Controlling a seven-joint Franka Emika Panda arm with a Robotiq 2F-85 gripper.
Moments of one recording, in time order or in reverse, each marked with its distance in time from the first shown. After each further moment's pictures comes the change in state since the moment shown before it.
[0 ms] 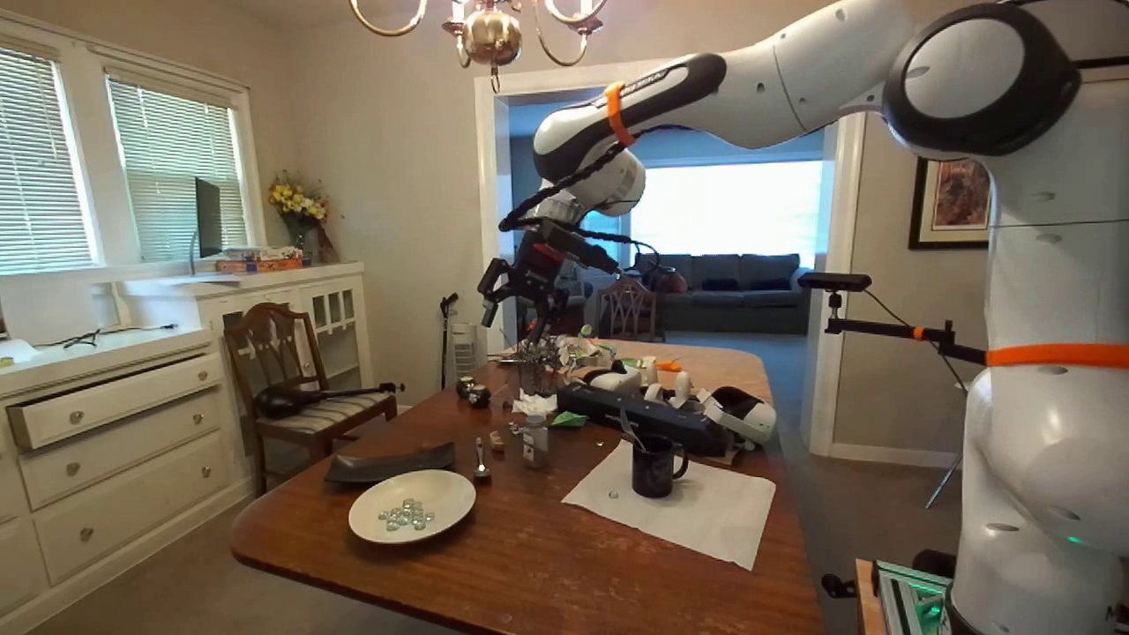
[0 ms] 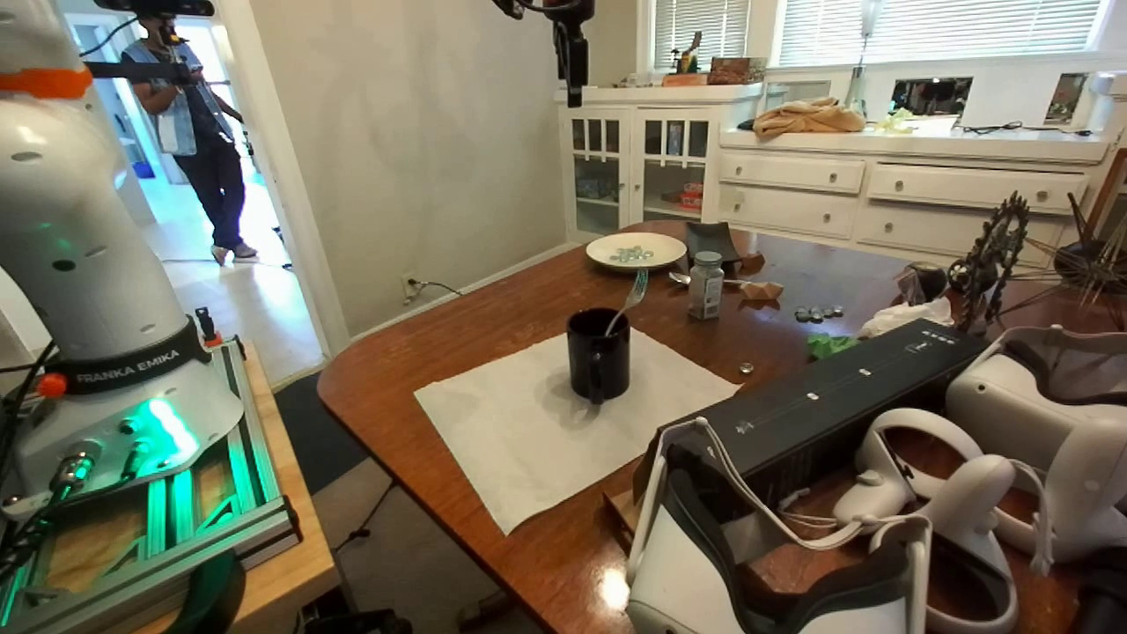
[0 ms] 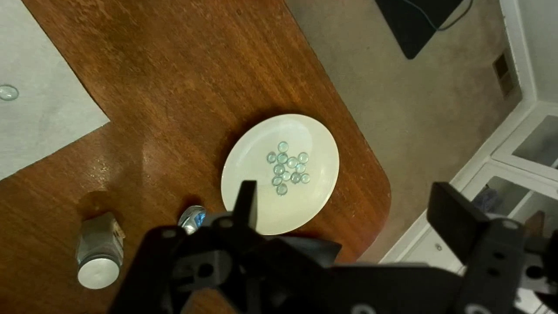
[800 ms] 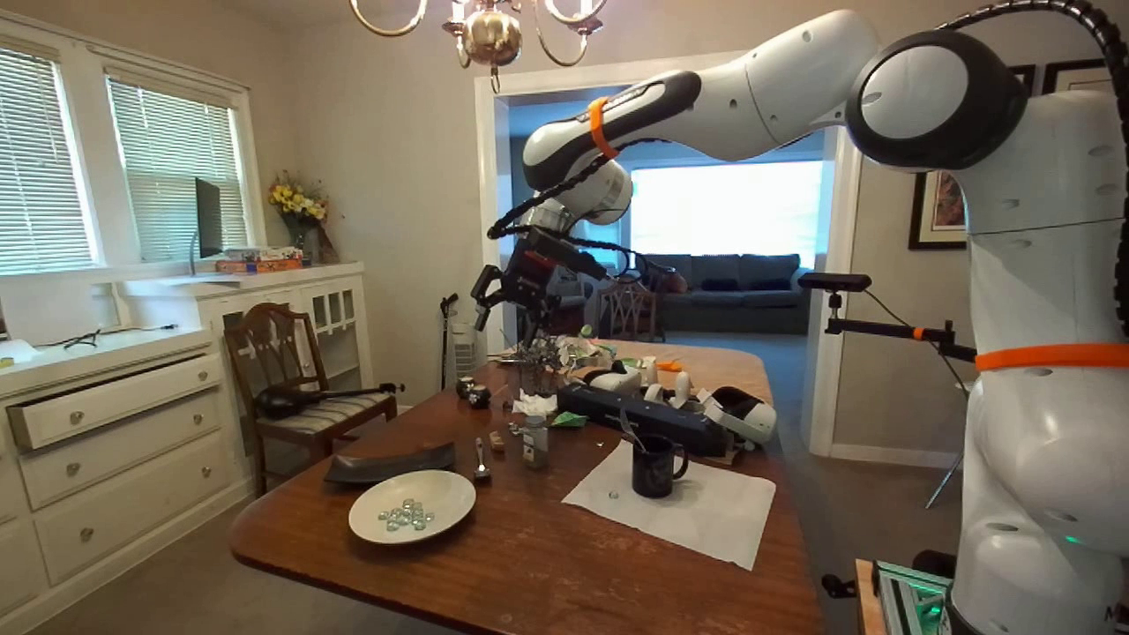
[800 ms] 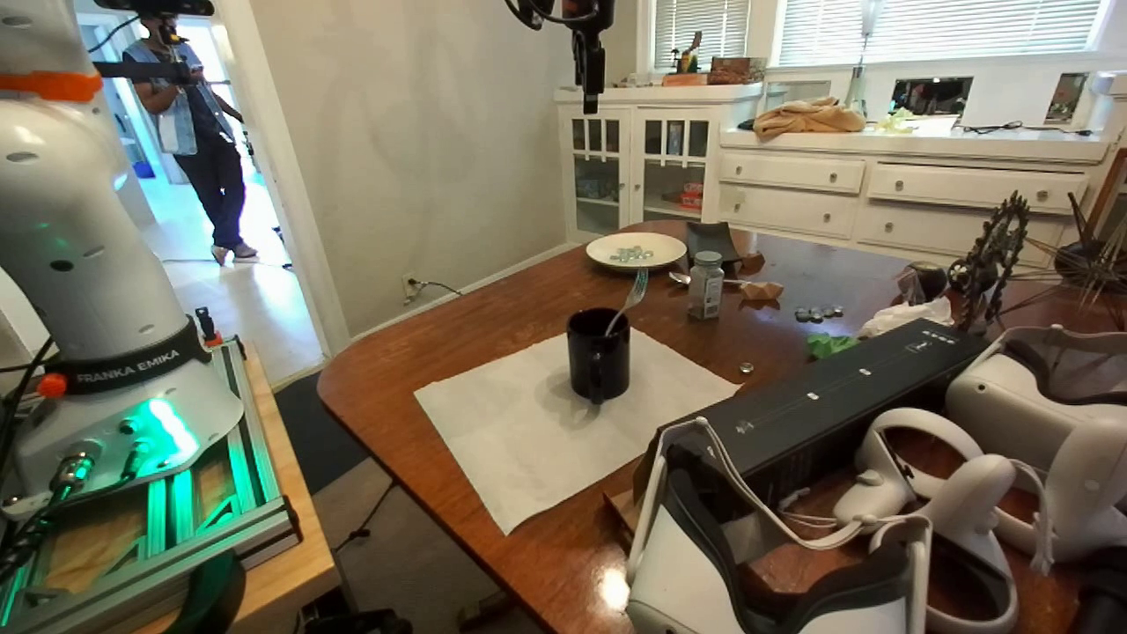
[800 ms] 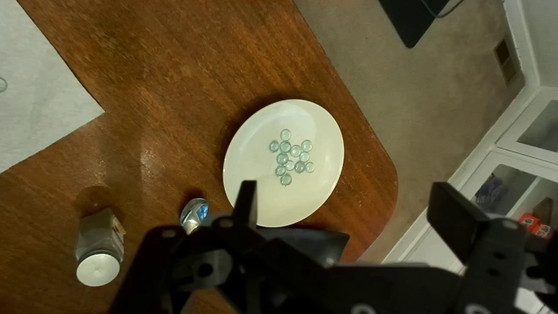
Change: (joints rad) arm -0.018 0.076 0.002 0.073 0.020 -0.004 0.016
